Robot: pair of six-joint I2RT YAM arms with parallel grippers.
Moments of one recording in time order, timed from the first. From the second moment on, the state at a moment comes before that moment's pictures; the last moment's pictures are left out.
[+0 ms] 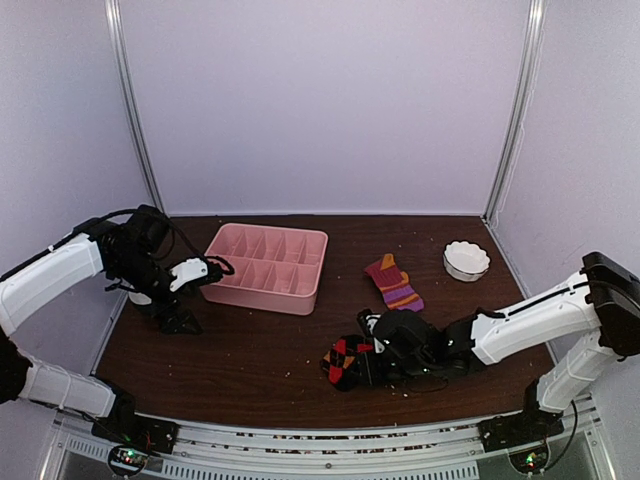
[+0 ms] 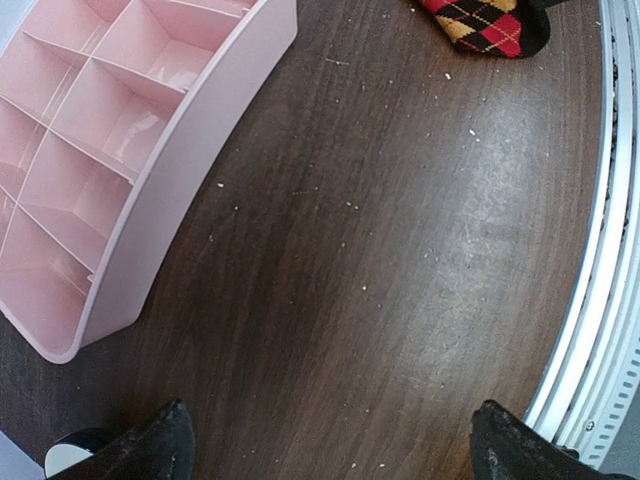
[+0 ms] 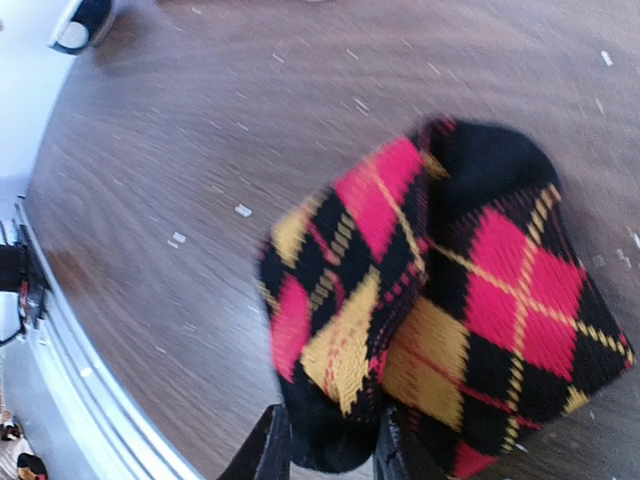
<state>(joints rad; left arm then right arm) -0.37 1.22 1.02 -1.02 0.34 0.81 1.15 1.54 0.68 0.03 0.06 0.84</state>
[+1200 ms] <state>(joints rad) -0.37 1.19 1.02 -1.05 0.32 0.83 1.15 1.35 1.00 -0.21 -0.03 0.68</state>
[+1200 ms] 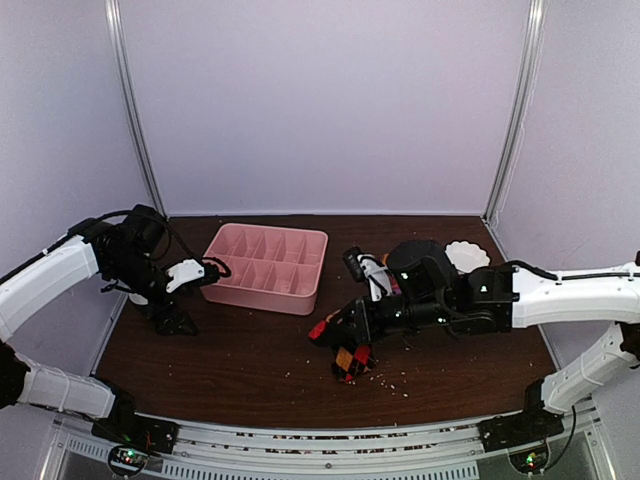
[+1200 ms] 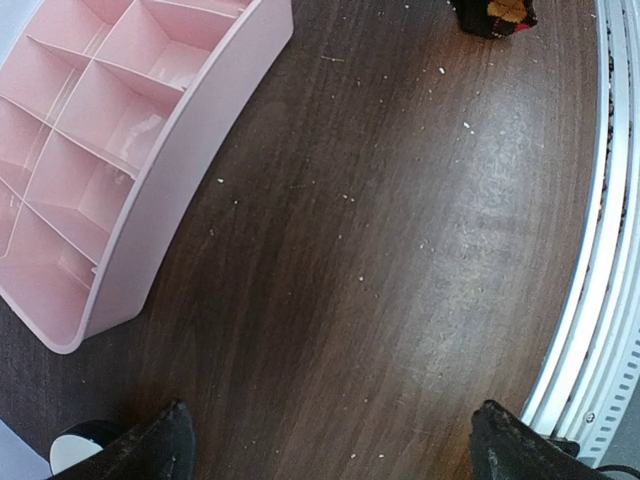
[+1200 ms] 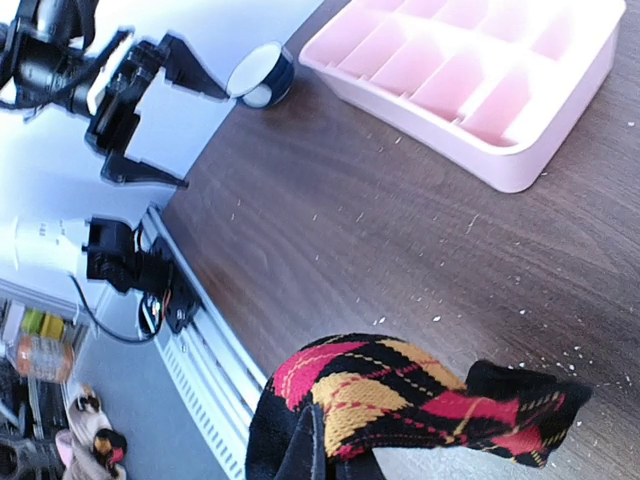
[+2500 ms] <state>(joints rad) -0.50 1.28 1.05 -0.98 0.33 0.81 1.06 1.54 1.10 -0.85 0.01 0.16</state>
